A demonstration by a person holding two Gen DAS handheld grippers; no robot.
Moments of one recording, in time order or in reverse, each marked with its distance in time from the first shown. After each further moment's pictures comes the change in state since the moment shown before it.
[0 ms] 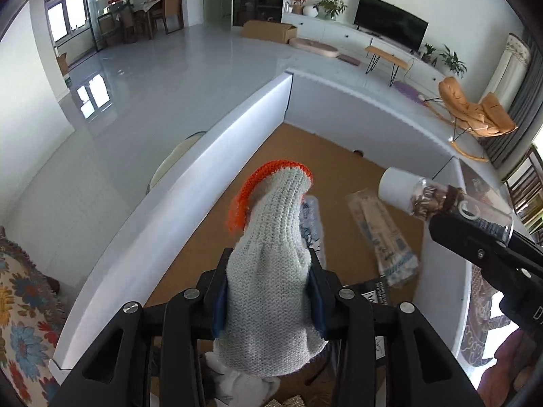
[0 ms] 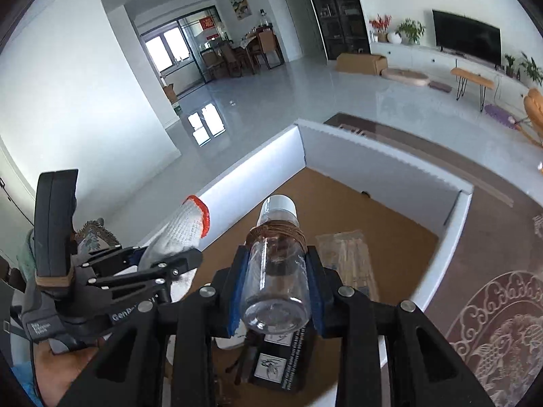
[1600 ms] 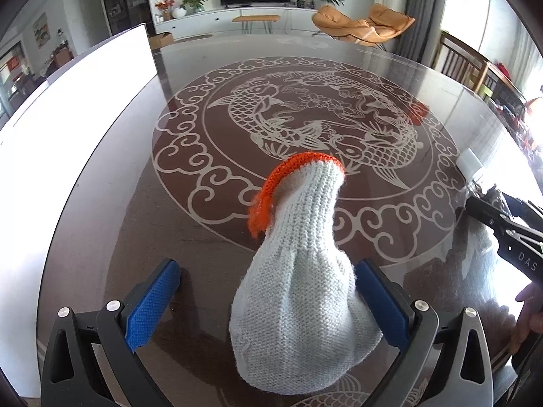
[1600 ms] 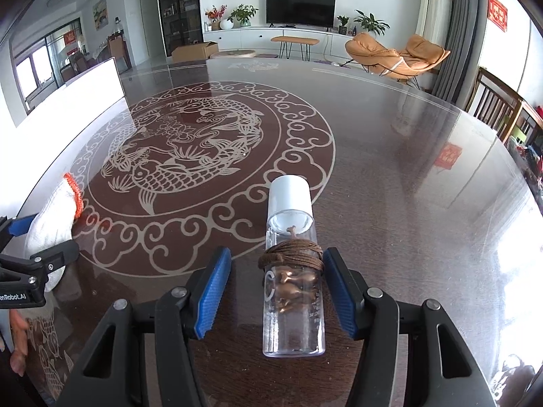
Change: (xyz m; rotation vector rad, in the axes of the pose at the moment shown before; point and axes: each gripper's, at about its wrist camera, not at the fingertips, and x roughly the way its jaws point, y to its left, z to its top) left arm 0.031 -0.365 -0.244 0.455 -0.016 -0.182; right arm -0.270 -0.305 -0.344 0.248 -0.060 -0.605
